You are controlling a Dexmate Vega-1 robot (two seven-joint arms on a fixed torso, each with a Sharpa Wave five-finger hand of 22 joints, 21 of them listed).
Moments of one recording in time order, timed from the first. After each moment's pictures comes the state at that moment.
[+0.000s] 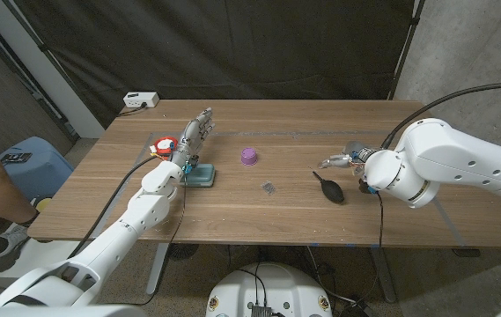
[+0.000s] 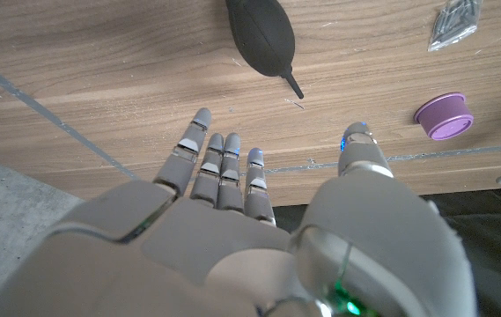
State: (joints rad) left arm 0.83 0.48 0.38 -1.26 -0.68 -0.36 -0.13; left_hand 0.39 0.19 0.63 -0.07 0.19 0.08 -0.04 0.19 0.18 0.01 -0.02 0.21 0.19 -0.05 0.02 0.18 0.17 0.06 0.02 0.20 0.17; right arm -0.42 -1.13 -0.88 -2.53 1.36 -1.40 -1.12; right_hand 0.70 -0.01 0.24 -0.15 0.20 0.29 0.15 0.21 0.21 0.26 0.21 0.36 0.38 0.23 0.13 0.24 0.25 0.42 0.15 0.20 0.17
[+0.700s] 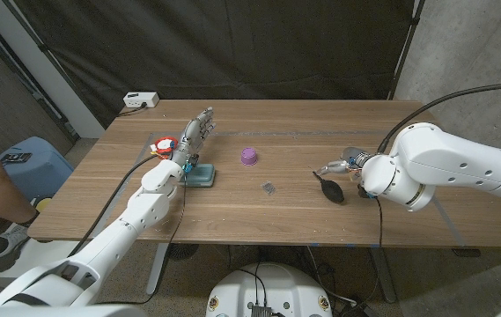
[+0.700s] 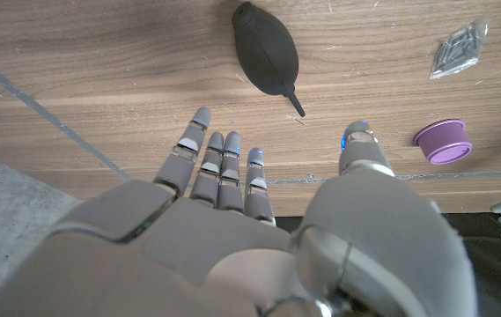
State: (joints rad) left arm 0.82 0.49 0.38 -1.26 -0.68 -0.35 -0.14; left_hand 0.39 0.18 0.63 -0.07 0.19 0.08 -0.04 0.19 0.18 0.01 -0.02 0.21 0.19 -0.05 0.02 0.18 0.17 0.06 0.02 0.20 0.17; right arm -0.35 -1.13 -1.00 -2.52 1.33 -1.40 -1.12; right_hand 0.71 -0.02 0.24 -0.15 0.21 0.30 0.14 0.21 0.21 0.27 0.20 0.38 0.40 0.24 0.13 0.25 0.26 0.43 0.16 0.20 0.17
